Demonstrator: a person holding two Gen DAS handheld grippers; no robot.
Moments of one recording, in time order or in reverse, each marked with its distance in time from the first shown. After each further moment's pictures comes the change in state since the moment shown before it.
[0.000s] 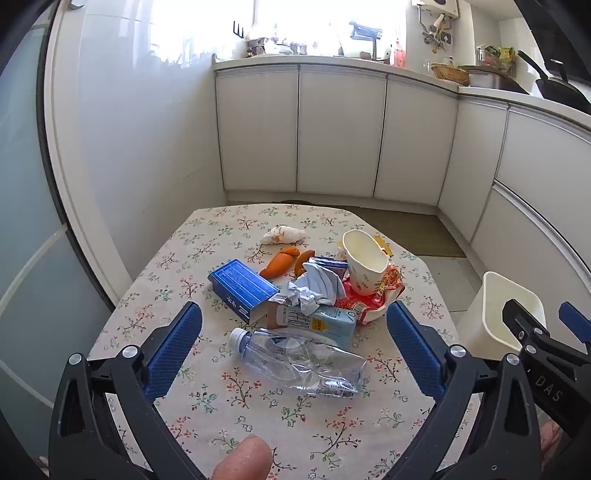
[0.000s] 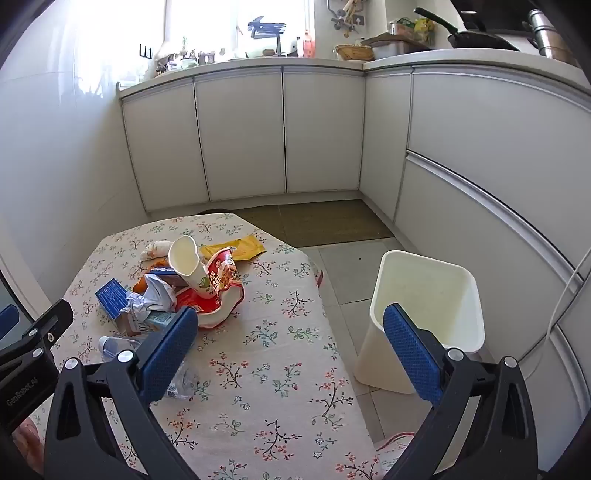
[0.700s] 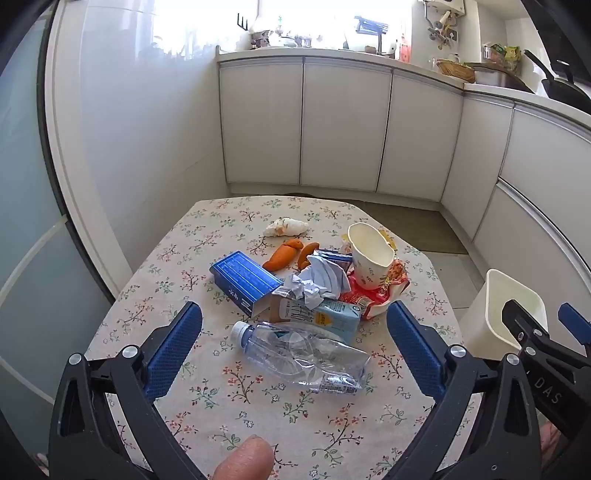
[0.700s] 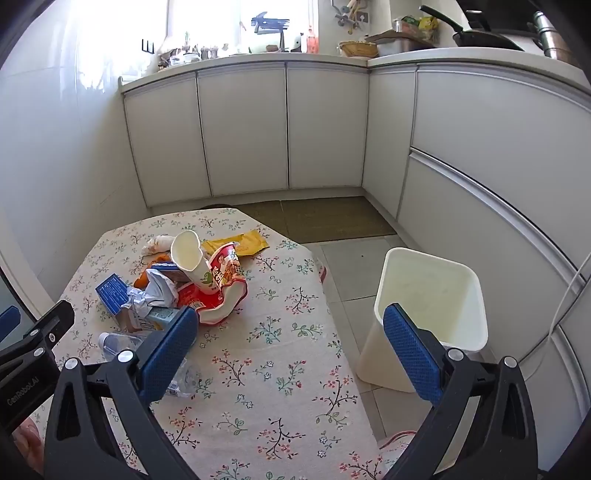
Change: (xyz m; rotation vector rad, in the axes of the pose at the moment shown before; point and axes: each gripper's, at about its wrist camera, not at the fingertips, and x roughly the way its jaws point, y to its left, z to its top) left arm 0.010 0.004 -0.009 -0.014 0.028 0.008; right arm 0.004 0.006 -0.001 -0.004 0.020 0.011
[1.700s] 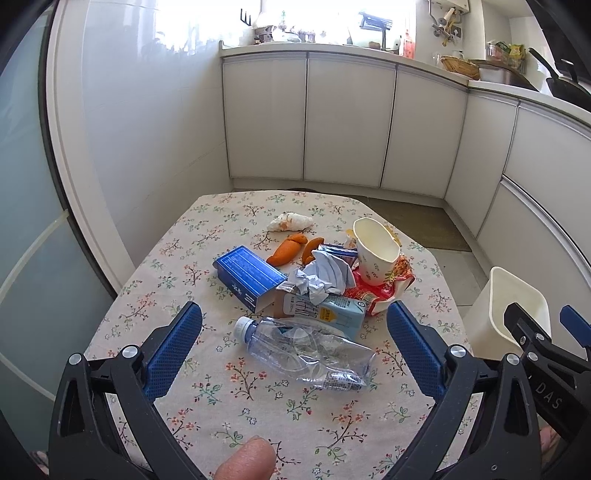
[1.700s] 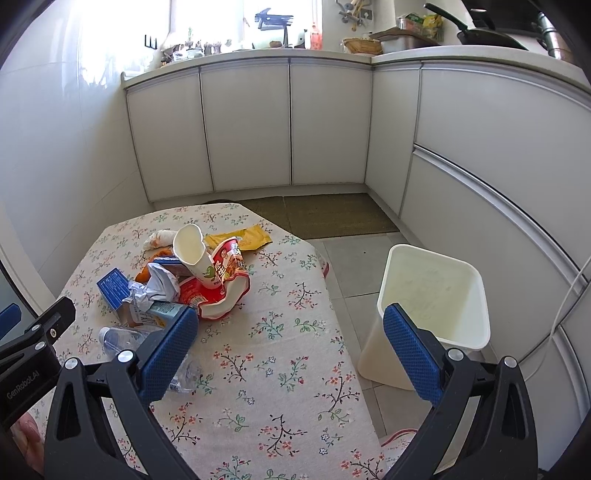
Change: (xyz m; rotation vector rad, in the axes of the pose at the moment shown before) left arm 0.002 0.004 0.001 -0.010 0.022 0.009; right arm 0.001 0.002 -0.002 -0.006 0.011 0.003
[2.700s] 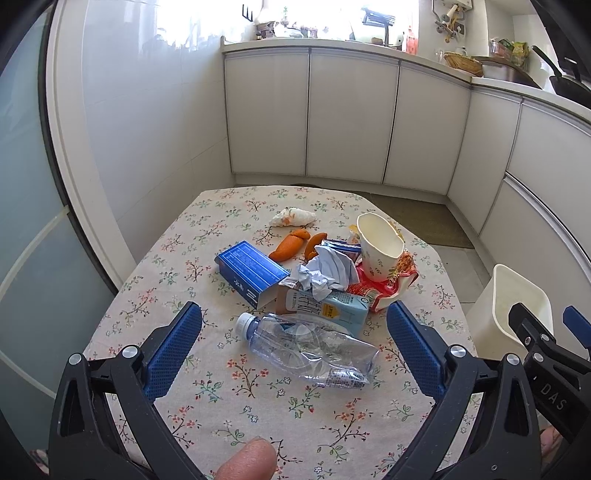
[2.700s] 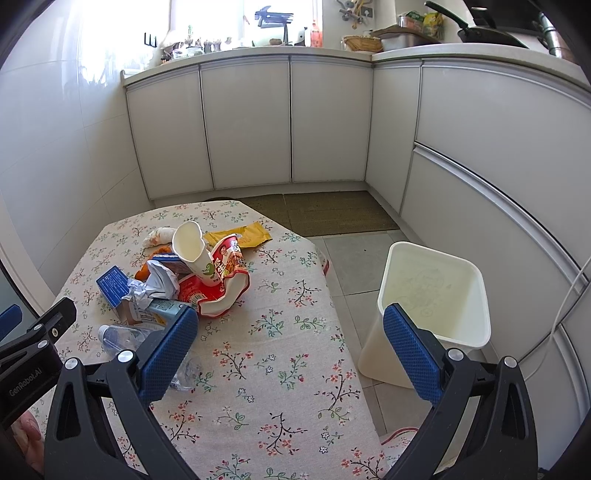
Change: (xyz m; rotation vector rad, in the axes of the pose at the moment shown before) left arm 0.002 0.002 -0.002 -0.002 0.013 0.005; right arm 0.000 0.001 -0.003 -0.001 0.005 0.001
